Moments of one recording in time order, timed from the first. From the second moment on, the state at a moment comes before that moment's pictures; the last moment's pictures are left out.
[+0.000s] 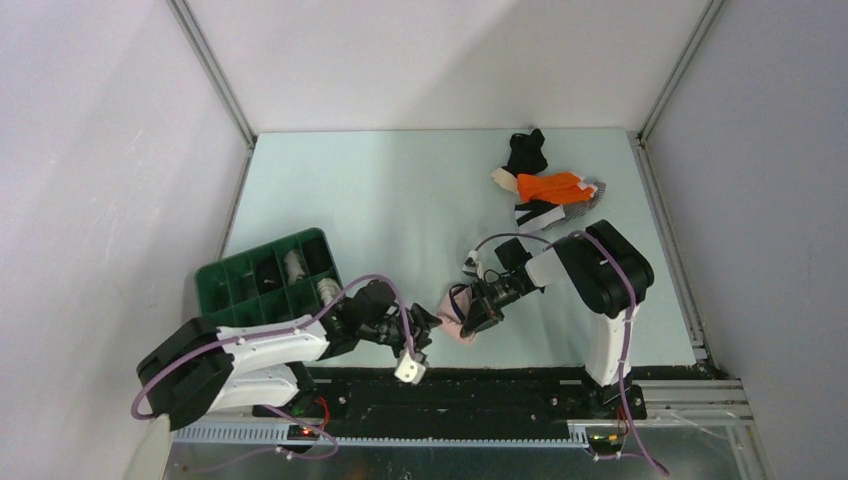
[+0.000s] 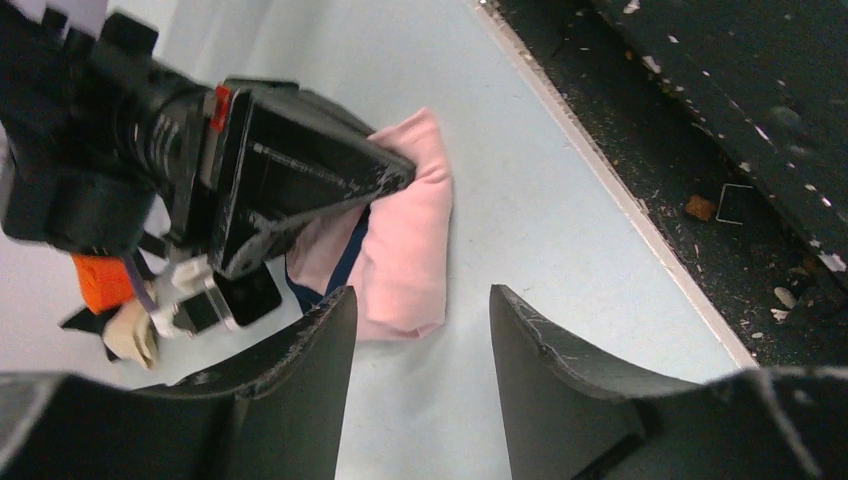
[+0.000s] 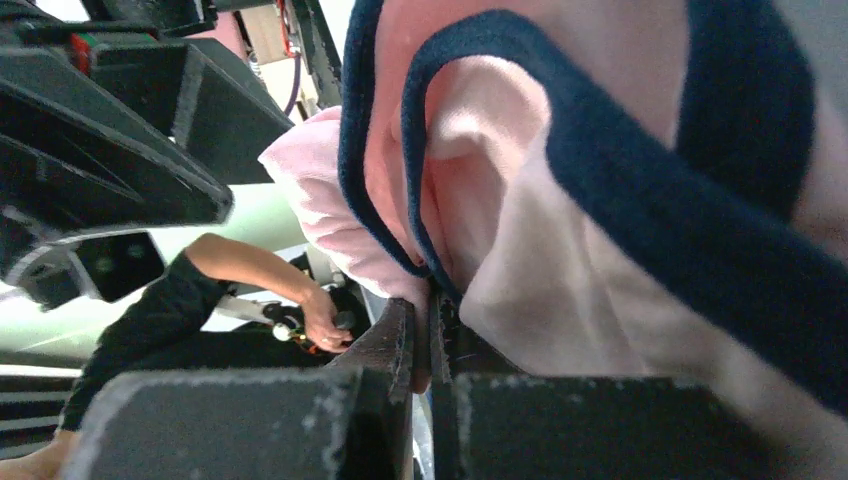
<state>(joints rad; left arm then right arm) -0.91 1.15 0.35 0.14 0.59 1.29 0.49 1.94 0.74 -0.06 -1.17 0.27</state>
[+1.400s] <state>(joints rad) -1.07 1.63 0.76 -0.05 0.21 1.25 0.37 1.79 0.84 -0.26 -1.05 0.23</state>
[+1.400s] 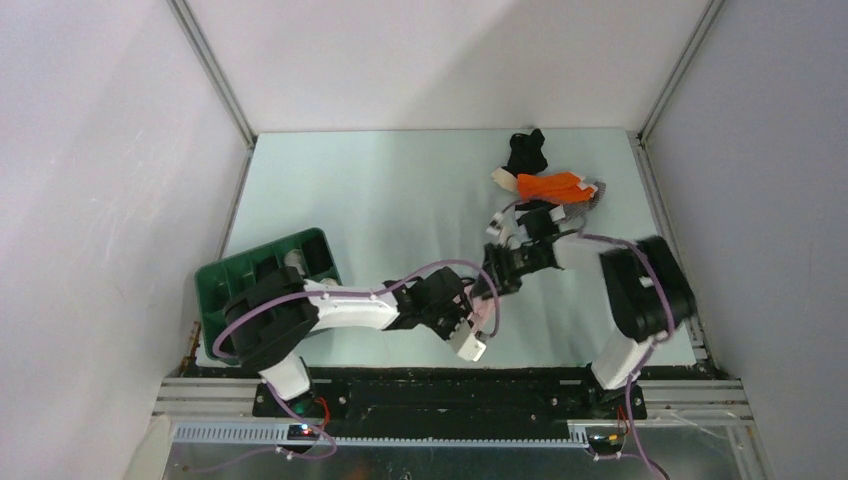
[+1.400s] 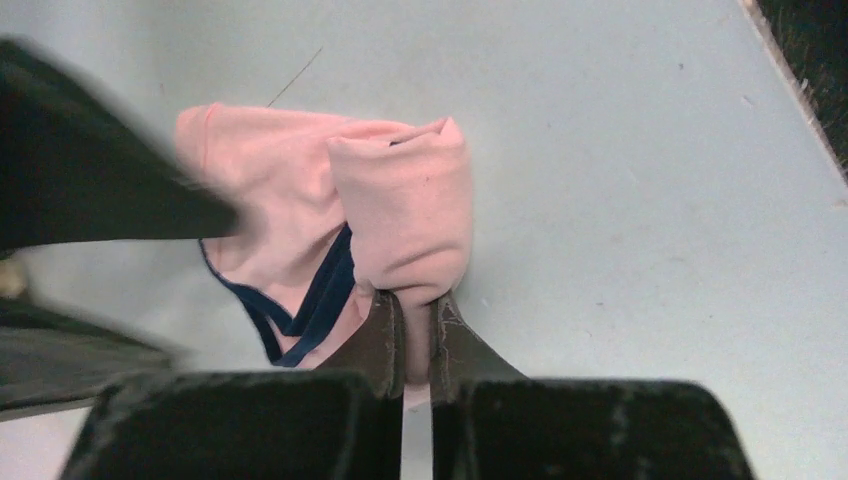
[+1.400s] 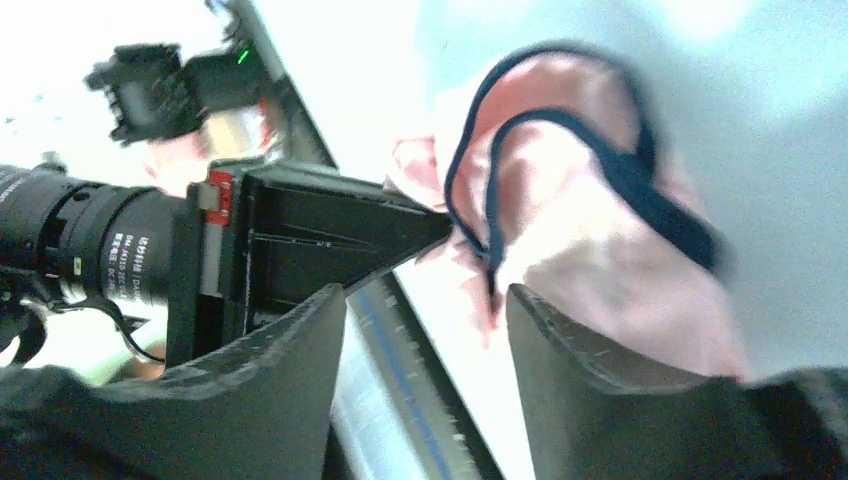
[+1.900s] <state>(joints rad) -0.90 2.07 1.48 -0.88 0.65 1.03 0.17 0.64 0.70 -0.36 -0.49 -0.22</state>
